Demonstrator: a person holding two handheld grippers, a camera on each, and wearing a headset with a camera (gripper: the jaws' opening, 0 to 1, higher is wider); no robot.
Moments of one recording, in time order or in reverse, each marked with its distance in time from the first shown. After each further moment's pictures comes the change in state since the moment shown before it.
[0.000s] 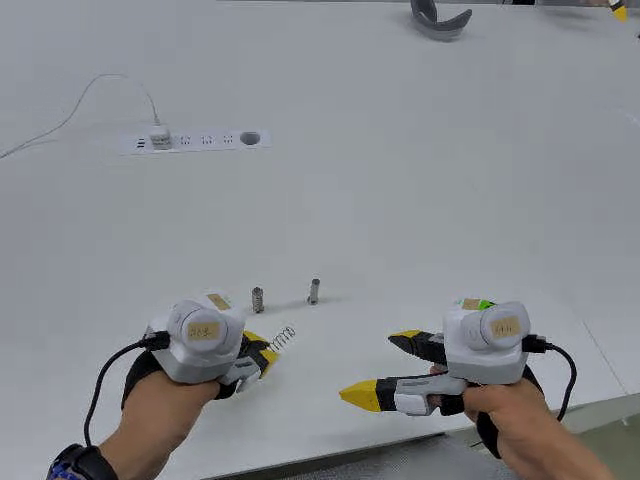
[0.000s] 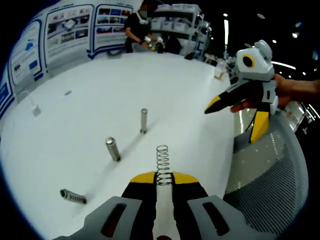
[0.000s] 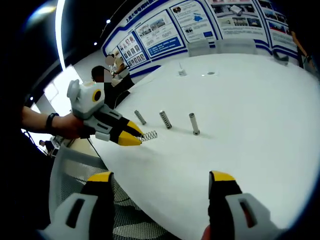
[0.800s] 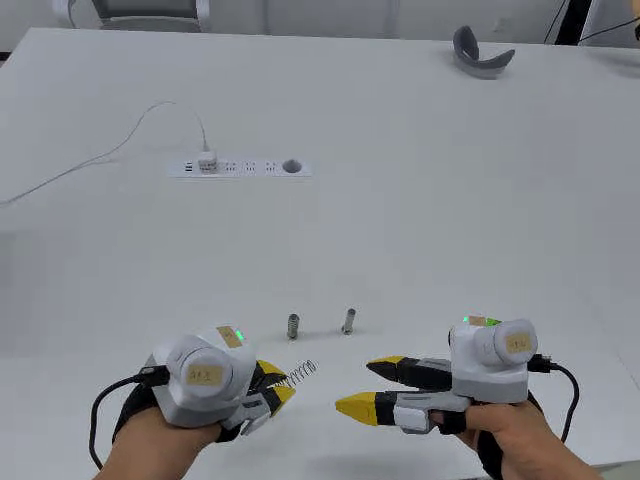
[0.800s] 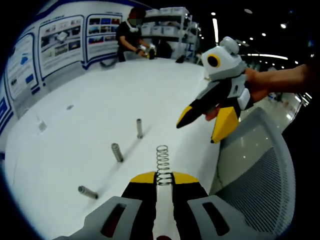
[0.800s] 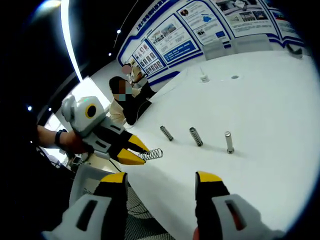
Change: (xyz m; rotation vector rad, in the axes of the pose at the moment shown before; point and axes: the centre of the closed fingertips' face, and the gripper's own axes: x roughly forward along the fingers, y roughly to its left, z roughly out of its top) left arm -0.047 -0.017 0.011 0.094 -0.032 -0.021; right arm 0.031 0.048 0.041 0.055 -0.065 0.219
